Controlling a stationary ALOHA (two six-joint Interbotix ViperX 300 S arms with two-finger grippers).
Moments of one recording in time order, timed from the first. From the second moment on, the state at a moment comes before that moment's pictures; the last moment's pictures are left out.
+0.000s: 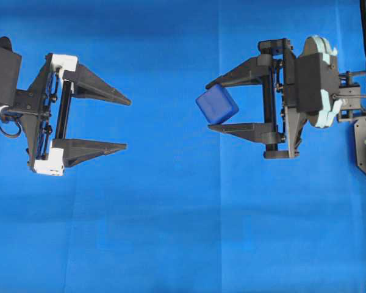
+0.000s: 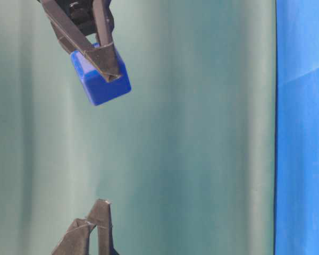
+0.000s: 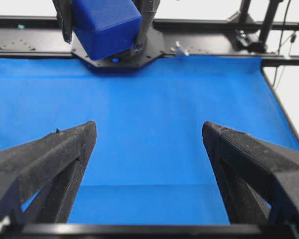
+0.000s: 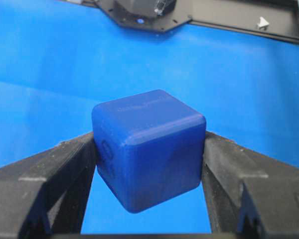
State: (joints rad) left arm -0.07 -0.50 0.87 0.00 -0.30 -0.04; right arm 0.01 -0.44 0.70 -0.40 0.08 0.42
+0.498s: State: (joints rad) left arm -0.07 -0.50 0.87 0.00 -0.30 -0.04; right arm 0.01 -0.44 0.70 -0.40 0.09 0.42
